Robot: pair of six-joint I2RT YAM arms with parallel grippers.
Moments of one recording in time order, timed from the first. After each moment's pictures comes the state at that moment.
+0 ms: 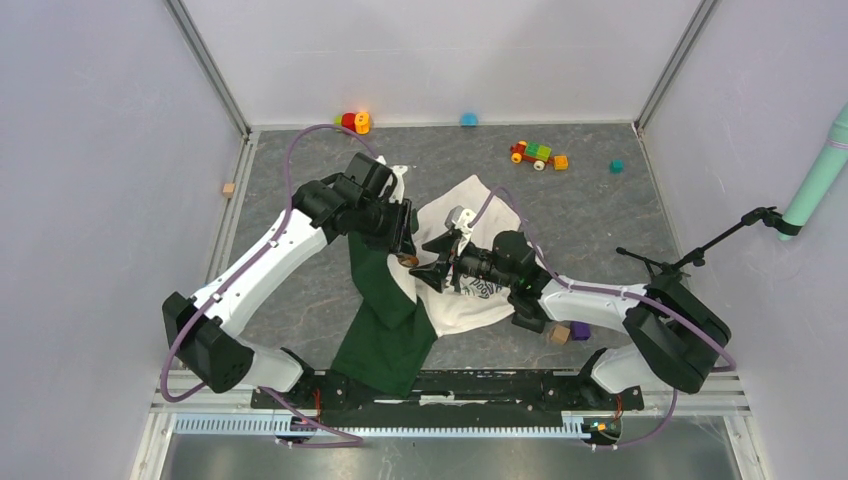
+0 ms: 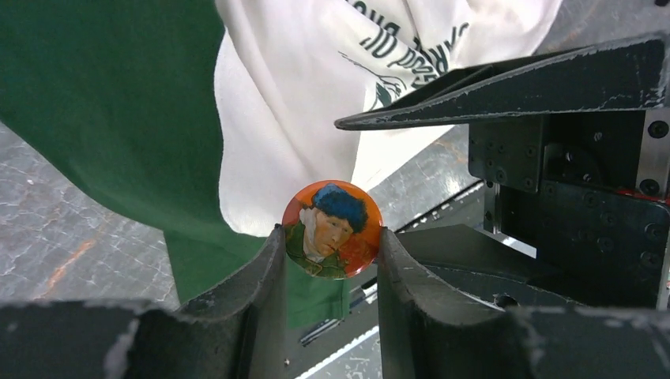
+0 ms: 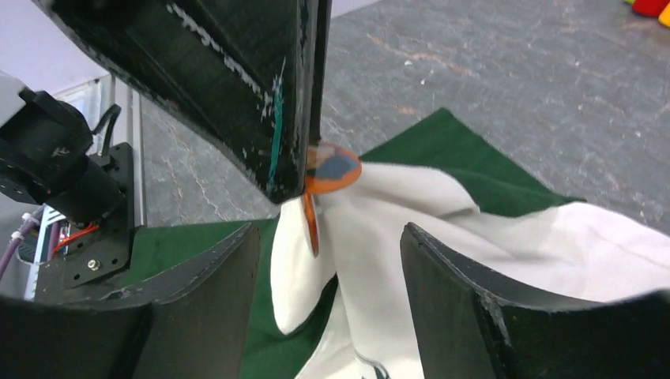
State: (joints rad) left arm -0.63 1.40 1.39 -0.97 0.20 -0.39; right arm 0.82 1.42 0.58 0.77 -0.38 0.12
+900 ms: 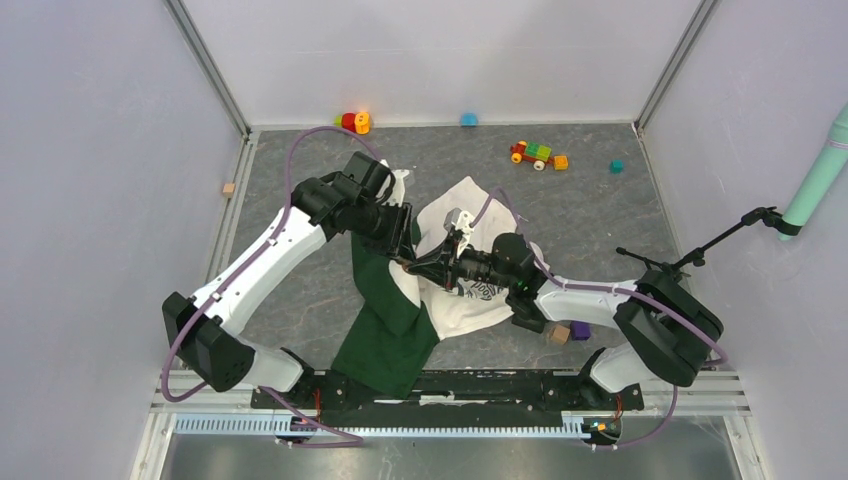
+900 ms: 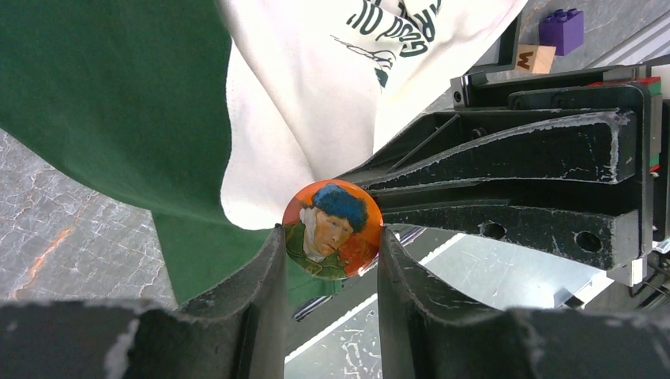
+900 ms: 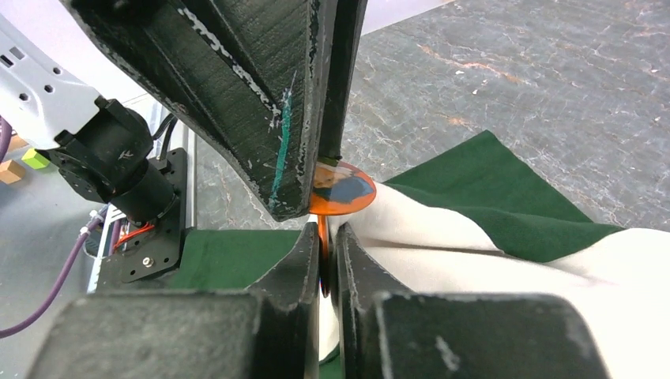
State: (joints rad) left arm -0.61 1.41 1.42 -1.04 0.30 -0.35; right arm 0.83 1.47 0.57 0.90 -0.48 0.21
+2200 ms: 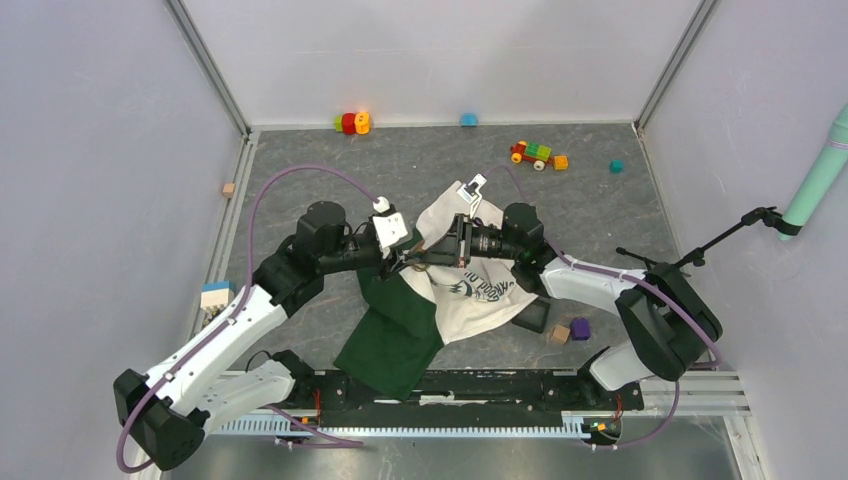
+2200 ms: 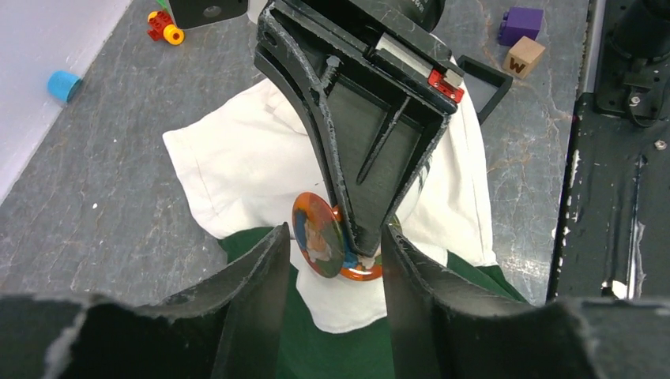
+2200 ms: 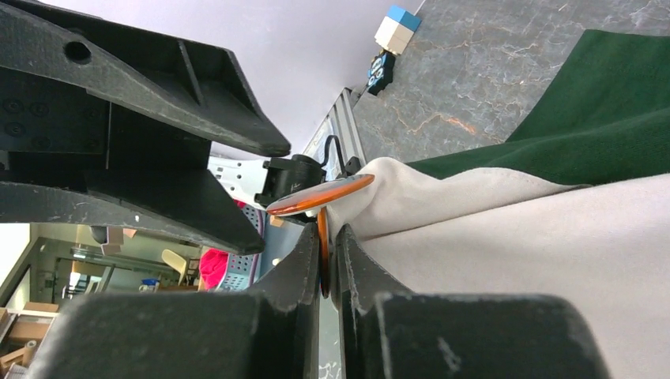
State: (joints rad) left arm -0.64 0.94 0.86 -0.28 0.50 0.37; right arm 0.65 1.48 0.69 0.74 -0.78 0.96
